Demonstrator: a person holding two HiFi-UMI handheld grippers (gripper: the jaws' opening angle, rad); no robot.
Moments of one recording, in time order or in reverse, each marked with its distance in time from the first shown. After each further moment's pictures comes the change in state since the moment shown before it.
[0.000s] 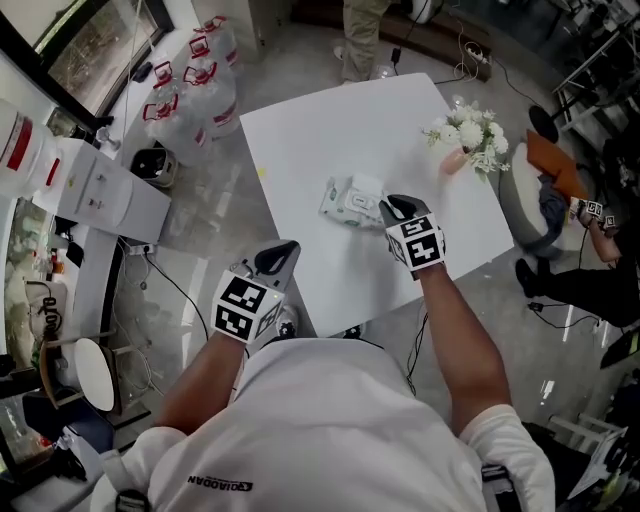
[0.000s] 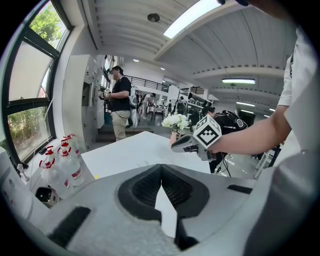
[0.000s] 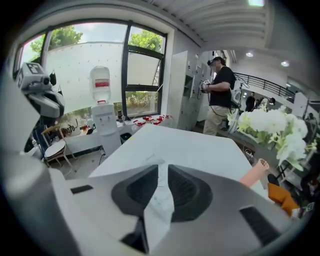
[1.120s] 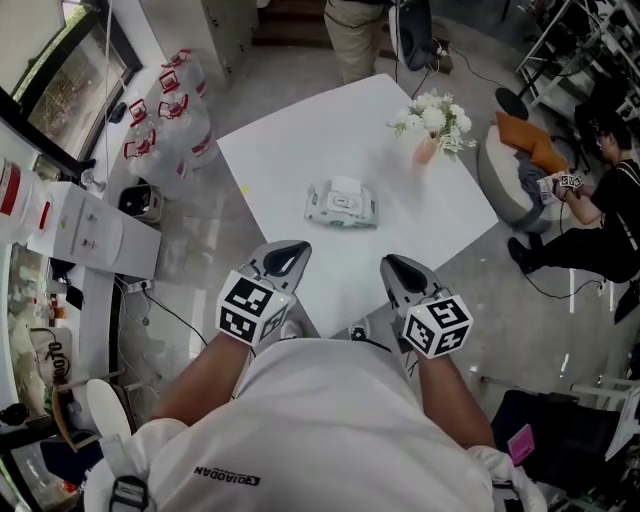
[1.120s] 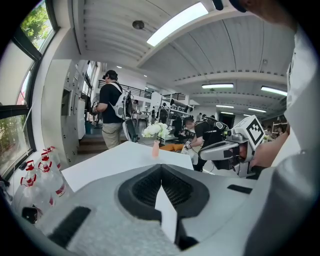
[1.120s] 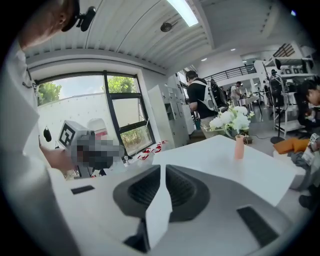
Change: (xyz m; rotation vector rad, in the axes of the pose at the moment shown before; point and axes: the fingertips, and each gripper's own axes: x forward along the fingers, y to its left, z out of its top) left arm -0.003 -0.051 0.040 0.110 -0.084 -0.184; right arm -0.182 0.091 0.000 0.438 -0.342 -0.017
